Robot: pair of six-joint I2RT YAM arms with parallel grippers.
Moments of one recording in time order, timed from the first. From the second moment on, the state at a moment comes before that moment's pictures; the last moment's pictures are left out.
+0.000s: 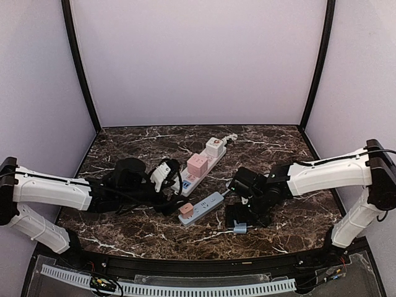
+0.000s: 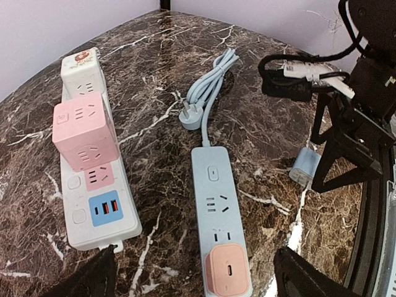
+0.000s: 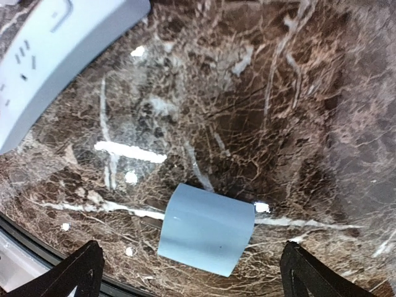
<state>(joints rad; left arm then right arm) -0.94 1.32 0.62 0.20 0.05 -0.04 1.07 1.57 0.94 -0.69 -0.03 0.94</state>
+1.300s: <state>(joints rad) -1.15 1.98 1.12 0.12 0.29 0.32 1.07 0.61 0.65 -0.41 0.32 0.60</state>
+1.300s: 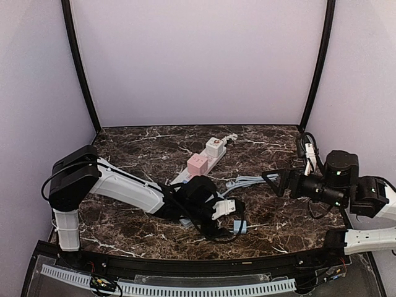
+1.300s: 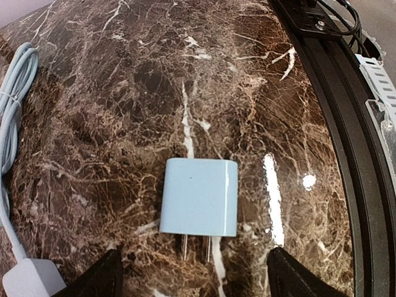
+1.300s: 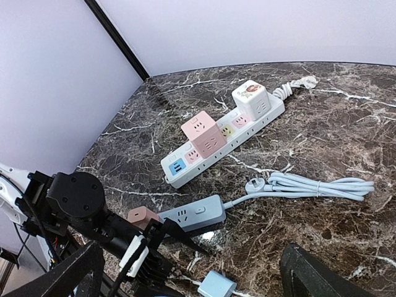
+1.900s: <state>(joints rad) -1.17 2.11 1.24 0.07 0.30 0.36 1.07 0.60 0.63 -0.39 0.32 0.59</state>
